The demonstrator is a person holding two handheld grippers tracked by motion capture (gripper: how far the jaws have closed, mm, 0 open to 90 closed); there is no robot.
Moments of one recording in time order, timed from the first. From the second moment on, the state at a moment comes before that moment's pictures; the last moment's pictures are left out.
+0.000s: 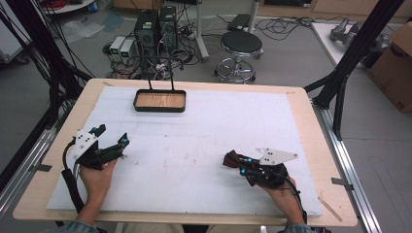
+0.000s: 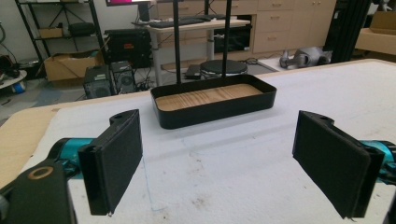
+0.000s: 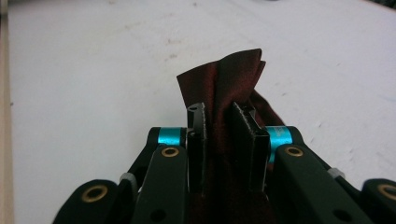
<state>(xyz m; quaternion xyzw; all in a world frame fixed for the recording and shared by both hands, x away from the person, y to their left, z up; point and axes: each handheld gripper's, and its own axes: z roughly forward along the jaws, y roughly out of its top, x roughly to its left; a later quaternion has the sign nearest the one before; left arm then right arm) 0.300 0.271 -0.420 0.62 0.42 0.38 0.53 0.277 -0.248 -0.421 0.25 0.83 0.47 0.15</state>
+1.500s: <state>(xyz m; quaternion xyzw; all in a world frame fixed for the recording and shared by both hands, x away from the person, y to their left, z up) 0.301 0.272 -0.420 0.62 0.42 0.38 0.55 0.389 -0.172 -0.339 0.22 0.84 0.48 0.13</state>
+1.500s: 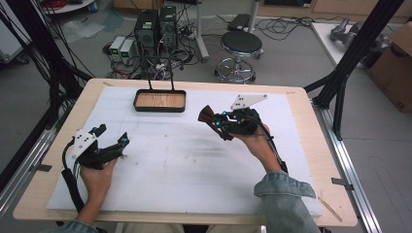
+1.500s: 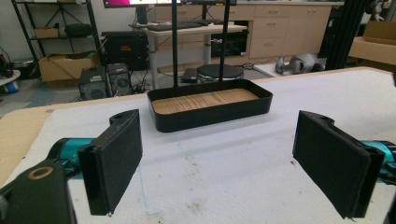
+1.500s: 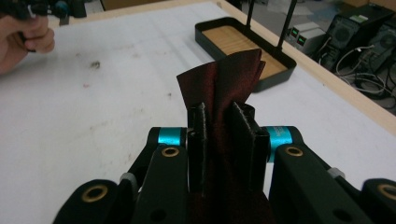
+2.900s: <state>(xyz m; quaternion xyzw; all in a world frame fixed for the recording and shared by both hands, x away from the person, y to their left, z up) 0.303 0.275 -0.422 0.61 0.43 0.37 0.56 0.483 -0.090 -0.316 0.22 0.81 0.53 0.16</state>
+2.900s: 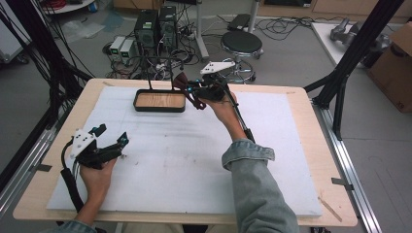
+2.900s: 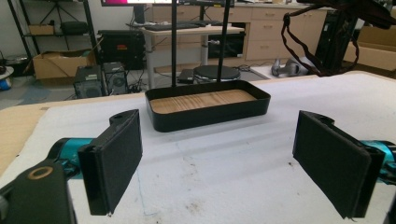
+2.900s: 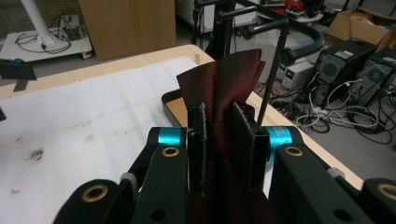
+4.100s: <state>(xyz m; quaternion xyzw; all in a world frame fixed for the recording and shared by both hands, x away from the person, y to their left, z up) 0.304 0.277 -0.423 0.61 0.43 0.36 0.56 0.529 -0.086 -0.318 0.31 0.76 0.54 0.21</state>
